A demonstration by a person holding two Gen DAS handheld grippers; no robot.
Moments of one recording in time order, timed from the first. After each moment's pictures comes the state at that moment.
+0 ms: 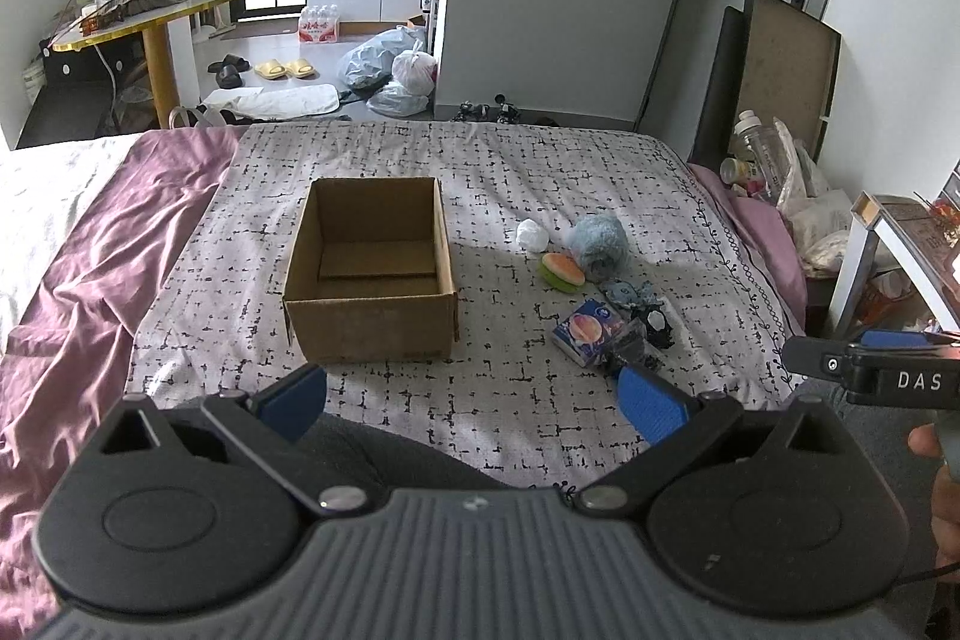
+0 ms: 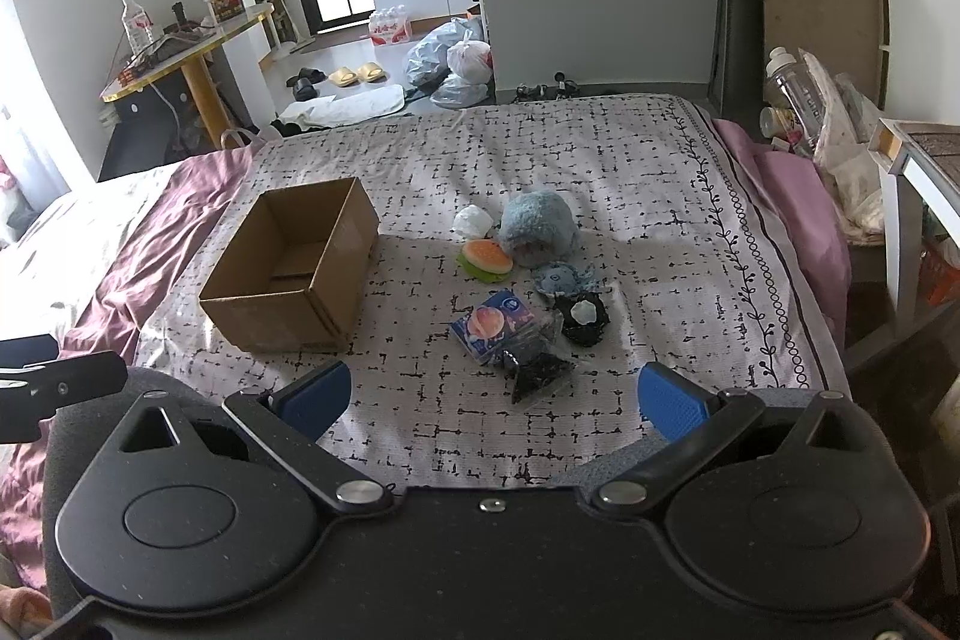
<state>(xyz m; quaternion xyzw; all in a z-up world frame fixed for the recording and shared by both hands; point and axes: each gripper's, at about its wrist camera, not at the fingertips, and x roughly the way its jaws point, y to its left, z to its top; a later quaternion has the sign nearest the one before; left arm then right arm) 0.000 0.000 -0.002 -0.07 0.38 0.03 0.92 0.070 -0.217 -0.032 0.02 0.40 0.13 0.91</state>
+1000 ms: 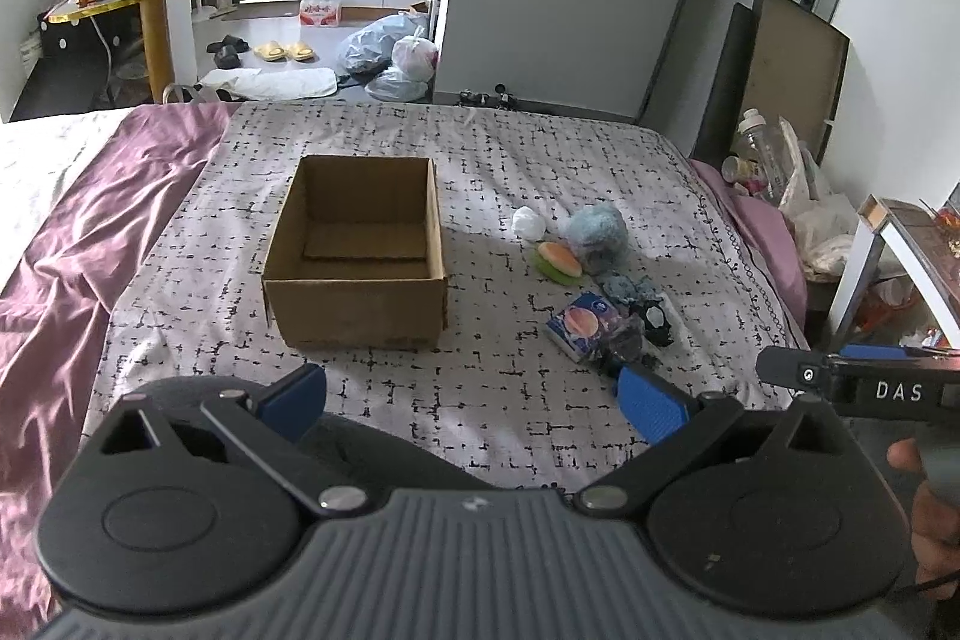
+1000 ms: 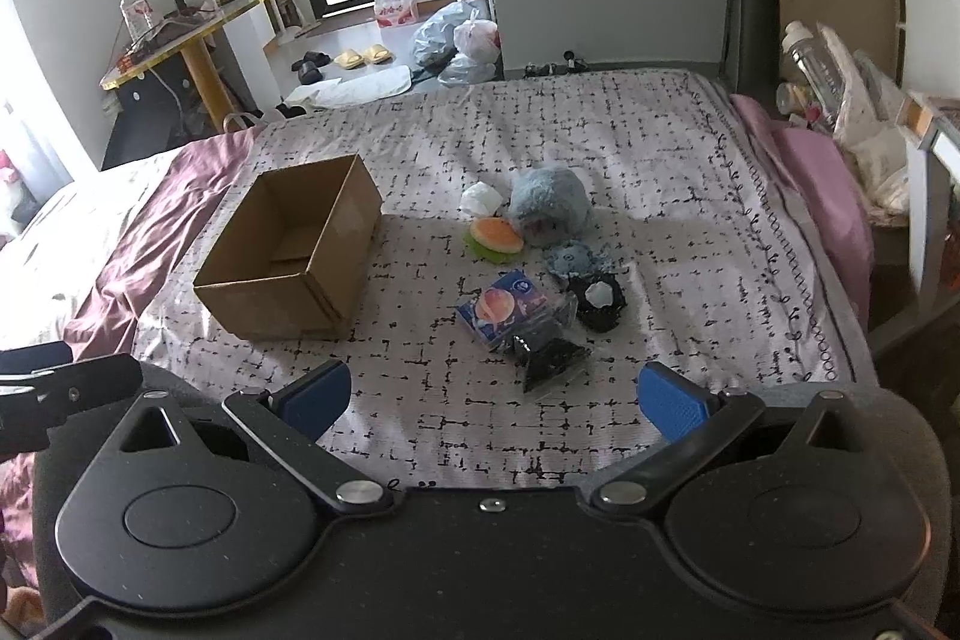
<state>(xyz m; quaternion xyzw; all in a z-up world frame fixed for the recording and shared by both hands) 0.013 -0.003 -0.027 -0.06 0.38 0.04 0.92 0.086 -0.213 -0.057 0.03 0.42 0.14 0.90</state>
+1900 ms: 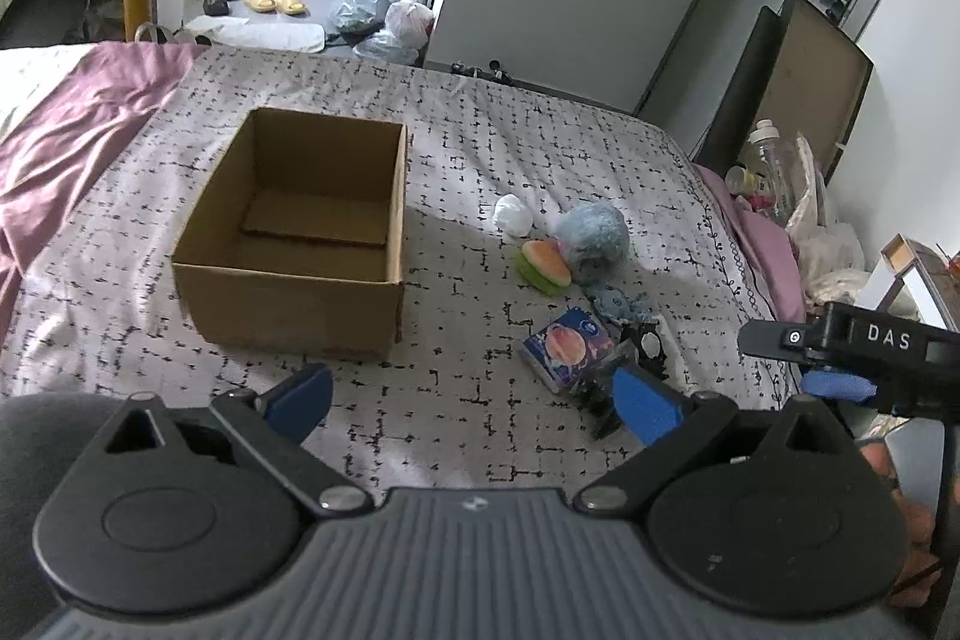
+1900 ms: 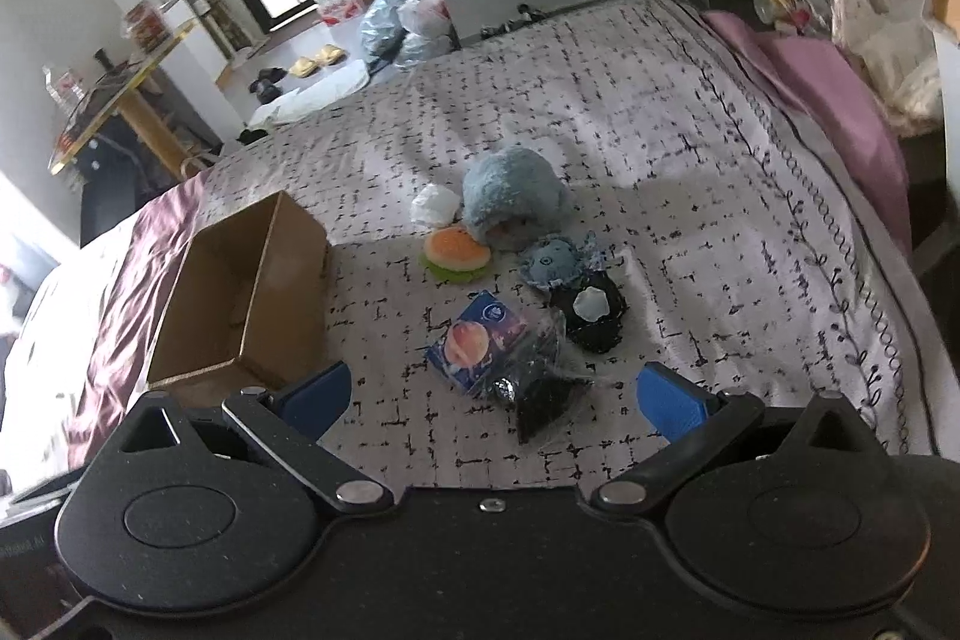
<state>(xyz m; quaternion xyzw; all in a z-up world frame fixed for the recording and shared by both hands) 0.085 -0.002 -0.083 -0.14 0.43 0.02 0.89 0.174 -0.236 -0.103 0.13 0.47 0.11 0.87</state>
